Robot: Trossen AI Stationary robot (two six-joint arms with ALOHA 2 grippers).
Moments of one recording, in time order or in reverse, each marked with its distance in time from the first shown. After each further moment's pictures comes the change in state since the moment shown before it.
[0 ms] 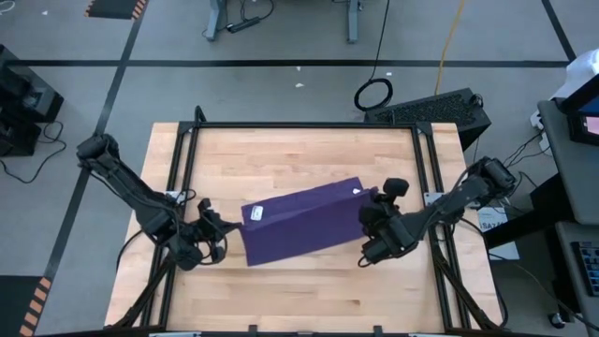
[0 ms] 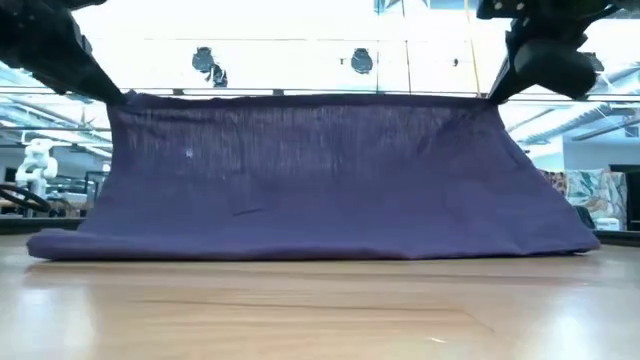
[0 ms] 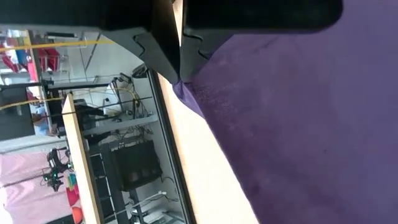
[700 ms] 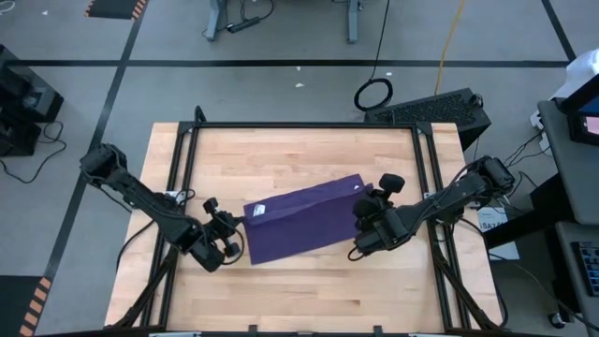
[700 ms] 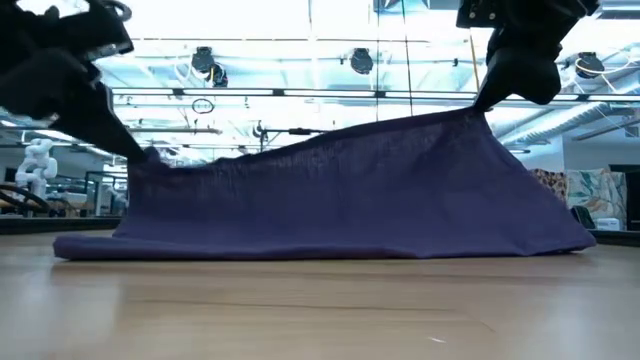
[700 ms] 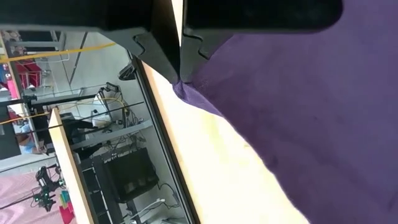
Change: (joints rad) left arm 0.111 0.244 -0.005 0.000 -0.023 -0.019; right arm -0.072 0.000 0.000 0.107 -0.006 -0.027
